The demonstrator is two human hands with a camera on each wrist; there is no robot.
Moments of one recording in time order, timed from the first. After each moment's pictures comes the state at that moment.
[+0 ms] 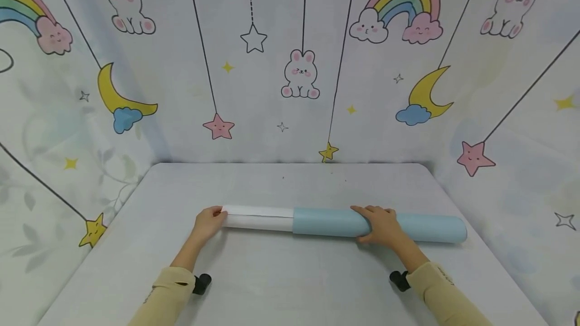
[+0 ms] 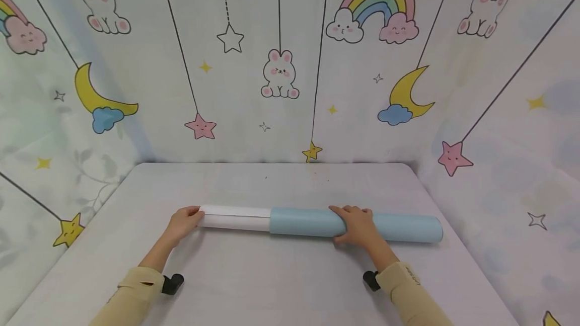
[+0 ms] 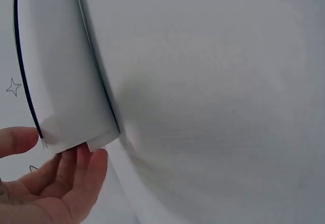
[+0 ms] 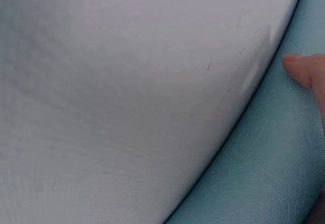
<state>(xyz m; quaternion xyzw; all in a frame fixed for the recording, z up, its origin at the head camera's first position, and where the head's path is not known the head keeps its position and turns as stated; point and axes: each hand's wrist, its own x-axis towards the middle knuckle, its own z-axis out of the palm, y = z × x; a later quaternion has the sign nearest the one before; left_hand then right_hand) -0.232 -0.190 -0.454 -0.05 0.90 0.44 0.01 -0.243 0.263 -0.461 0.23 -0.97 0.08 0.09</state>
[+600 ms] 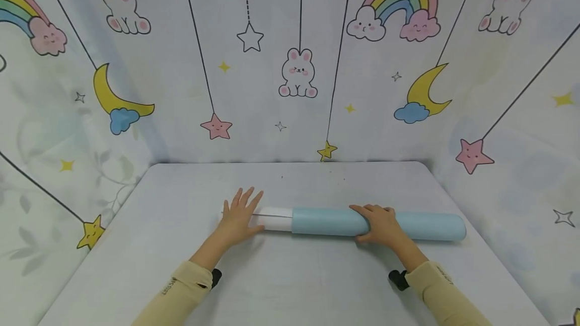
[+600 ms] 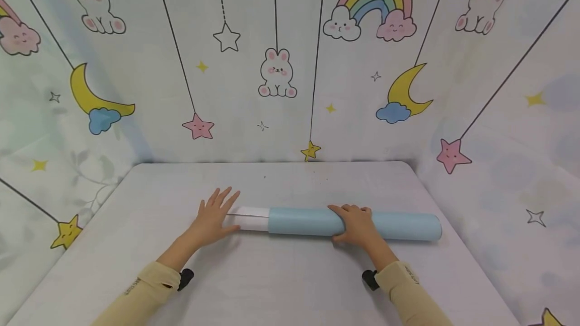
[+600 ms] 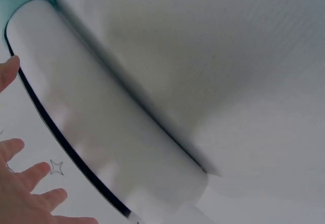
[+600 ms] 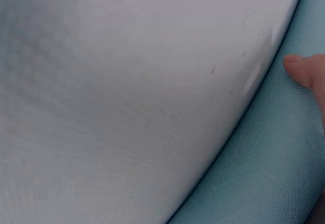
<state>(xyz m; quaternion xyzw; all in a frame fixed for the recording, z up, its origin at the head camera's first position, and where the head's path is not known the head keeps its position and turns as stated) -0.233 -0.132 -0.441 0.20 0.96 0.16 -0.07 -0.241 0.263 -0.461 0.24 -0.96 0.07 0.11</state>
